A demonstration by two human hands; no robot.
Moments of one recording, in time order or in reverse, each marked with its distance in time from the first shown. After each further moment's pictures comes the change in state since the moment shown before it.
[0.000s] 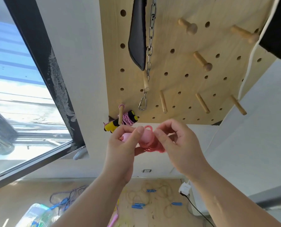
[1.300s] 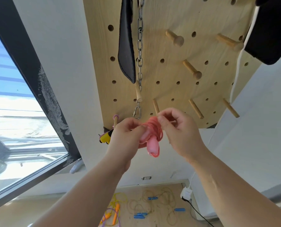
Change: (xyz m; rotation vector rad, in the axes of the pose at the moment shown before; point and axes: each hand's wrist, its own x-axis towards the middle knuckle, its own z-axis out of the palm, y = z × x) left_hand 0.049 0.029 0.030 0.361 -0.115 -0.054; right_hand 0.052 0.003 -0.020 0.081 0.057 -0.071
